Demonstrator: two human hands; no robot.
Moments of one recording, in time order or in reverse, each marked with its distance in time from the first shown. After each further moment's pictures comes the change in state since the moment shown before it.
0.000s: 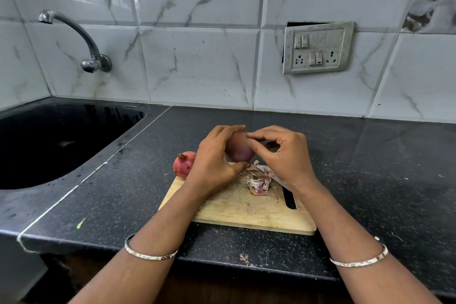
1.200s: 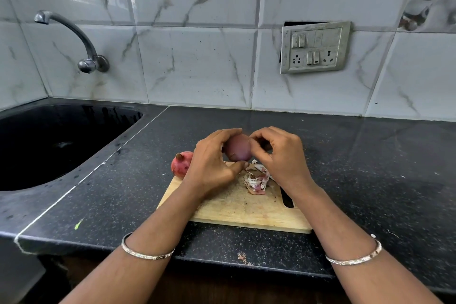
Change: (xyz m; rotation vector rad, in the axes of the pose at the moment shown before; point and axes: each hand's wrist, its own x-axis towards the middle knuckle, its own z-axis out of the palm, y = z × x) left_hand -0.003 0.006 -0.004 -0.002 -0.026 0.011; right_hand -0.003 0.006 0.002 -0.205 -0.023 -0.092
